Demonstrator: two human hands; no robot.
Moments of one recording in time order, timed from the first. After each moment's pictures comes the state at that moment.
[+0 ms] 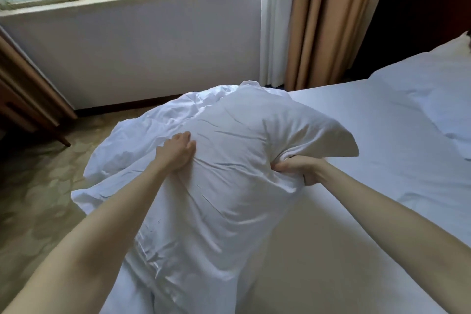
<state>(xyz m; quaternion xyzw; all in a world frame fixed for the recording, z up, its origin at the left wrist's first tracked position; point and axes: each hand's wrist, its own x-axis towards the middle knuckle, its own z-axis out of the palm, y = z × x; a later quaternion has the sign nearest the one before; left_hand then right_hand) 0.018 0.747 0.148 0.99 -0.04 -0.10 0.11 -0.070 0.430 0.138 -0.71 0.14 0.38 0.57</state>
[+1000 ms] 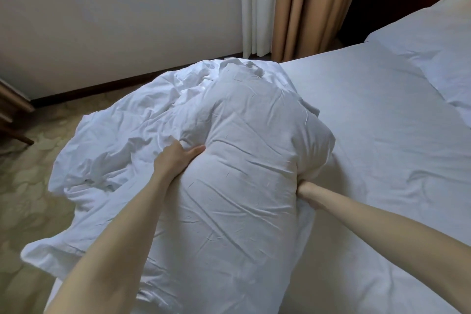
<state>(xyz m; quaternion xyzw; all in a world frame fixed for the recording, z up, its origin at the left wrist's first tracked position) 0.098 0.740 0.064 0.96 0.05 -0.17 0.19 -0.045 0.448 0.006 -0.79 0.31 0.26 0.46</state>
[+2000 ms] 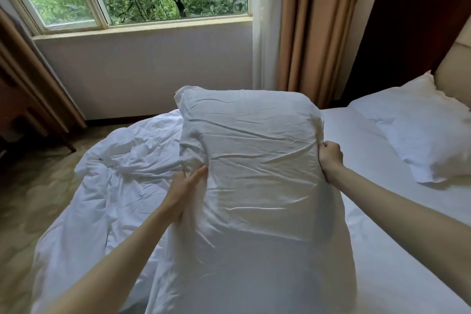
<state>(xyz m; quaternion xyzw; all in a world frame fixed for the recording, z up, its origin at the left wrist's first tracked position) -0.199 0.569 0.178 0.75 0.07 -0.05 0.65 -0.167 0.236 0.193 -0.81 0.28 -0.10 0.50</state>
